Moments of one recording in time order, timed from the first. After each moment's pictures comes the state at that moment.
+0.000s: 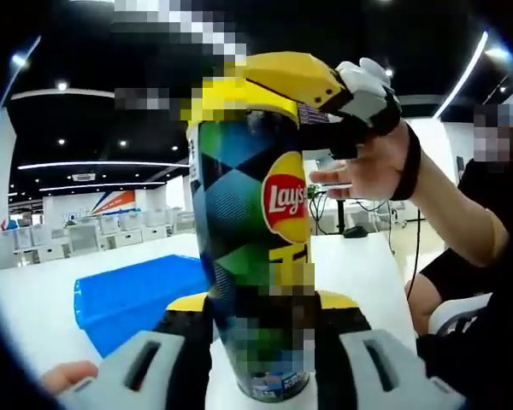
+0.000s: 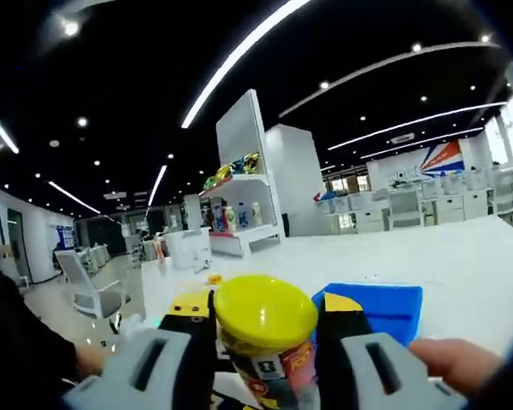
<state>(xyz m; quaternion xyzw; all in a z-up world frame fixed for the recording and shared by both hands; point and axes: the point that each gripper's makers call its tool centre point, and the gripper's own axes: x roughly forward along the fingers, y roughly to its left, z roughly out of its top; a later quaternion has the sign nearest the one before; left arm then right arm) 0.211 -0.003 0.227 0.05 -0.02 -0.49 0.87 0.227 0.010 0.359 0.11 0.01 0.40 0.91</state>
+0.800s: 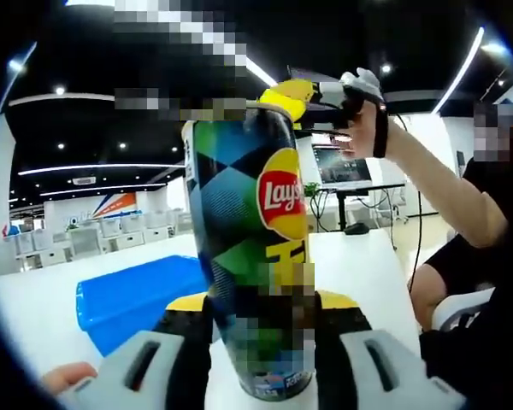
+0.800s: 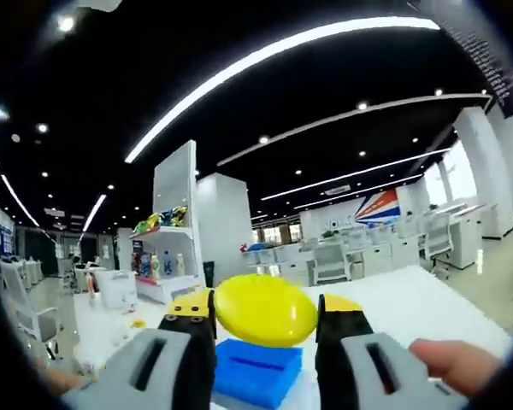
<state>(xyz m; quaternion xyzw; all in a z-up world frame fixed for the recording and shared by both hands) 0.211 -0.004 0.225 0.06 -0.02 -0.48 0.87 0.261 -0.200 0.422 0.08 -0.08 0.15 0.98</state>
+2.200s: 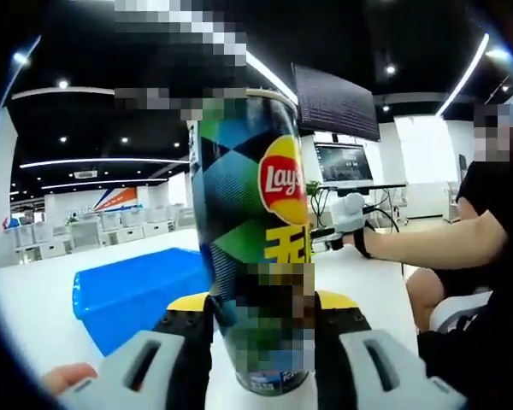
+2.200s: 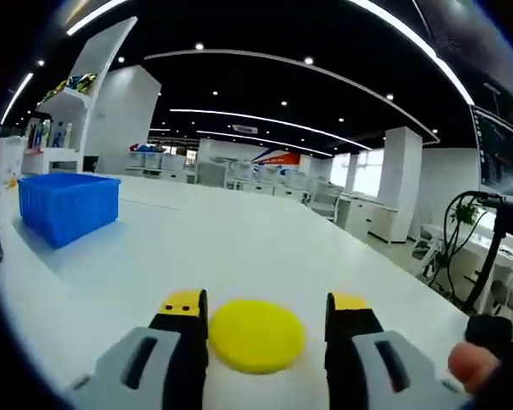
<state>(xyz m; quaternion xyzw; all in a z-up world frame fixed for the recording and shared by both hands) 0.211 -0.003 0.217 0.05 -0.01 -0.48 0.87 0.309 -0.344 0.182 -0.07 0.04 -0.09 0.99</state>
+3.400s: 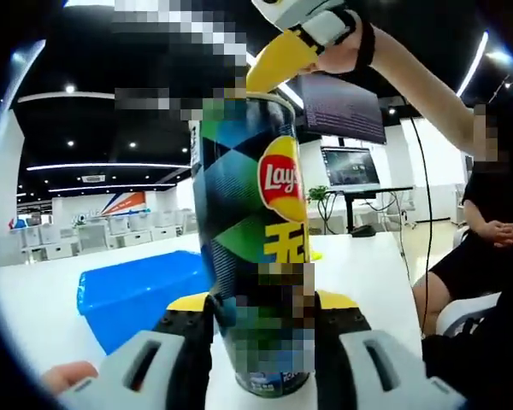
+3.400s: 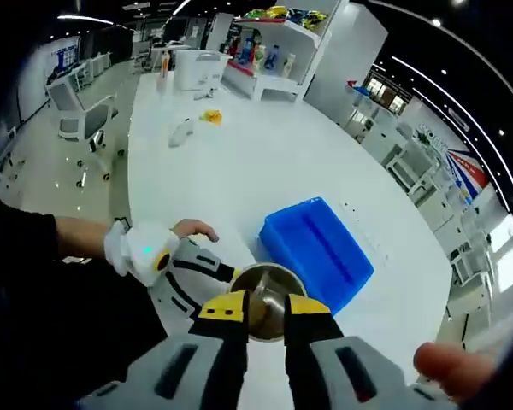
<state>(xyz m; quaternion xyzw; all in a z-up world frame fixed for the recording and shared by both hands) 0.211 -0.001 0.217 0.04 -0.03 -0.46 0.89 0.206 0.020 0.333 -0.36 0.33 0.35 0.80</state>
